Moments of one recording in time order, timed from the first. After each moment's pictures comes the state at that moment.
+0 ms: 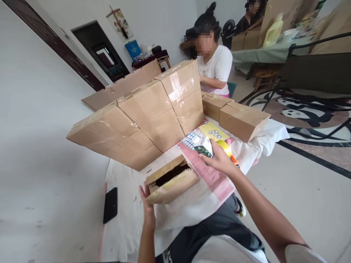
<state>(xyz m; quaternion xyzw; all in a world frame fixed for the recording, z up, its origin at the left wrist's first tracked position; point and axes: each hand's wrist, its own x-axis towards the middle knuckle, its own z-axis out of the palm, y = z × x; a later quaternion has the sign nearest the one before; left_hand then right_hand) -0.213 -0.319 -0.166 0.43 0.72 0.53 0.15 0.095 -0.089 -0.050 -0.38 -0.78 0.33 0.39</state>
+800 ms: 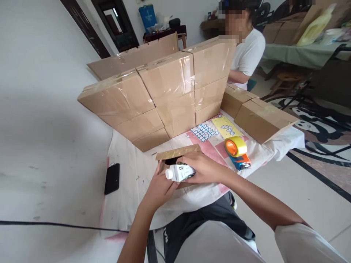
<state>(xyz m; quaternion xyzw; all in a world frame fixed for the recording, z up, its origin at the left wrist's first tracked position) -0.186 -0.296 -0.046 0.77 0.62 0.14 0.05 0.001 -0.145 -0.008 -0.05 -0.92 0.32 0.21</state>
